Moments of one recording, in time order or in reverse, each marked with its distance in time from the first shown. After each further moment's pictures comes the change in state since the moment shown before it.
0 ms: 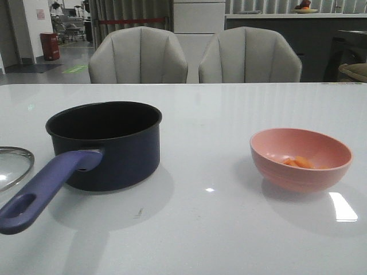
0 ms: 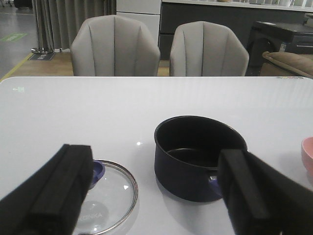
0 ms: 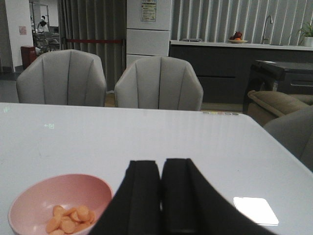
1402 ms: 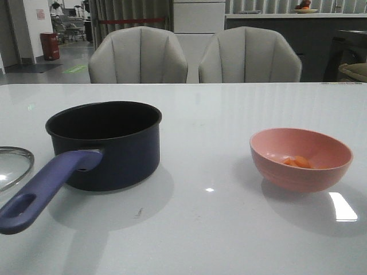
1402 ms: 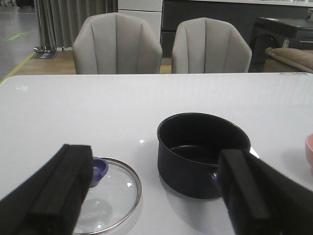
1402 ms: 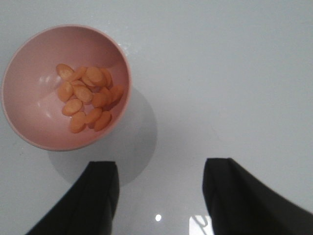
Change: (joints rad) left arm 0.000 0.000 0.001 0.015 0.009 0.000; right arm 0.068 1.124 -0.785 0.168 0.689 -0.030
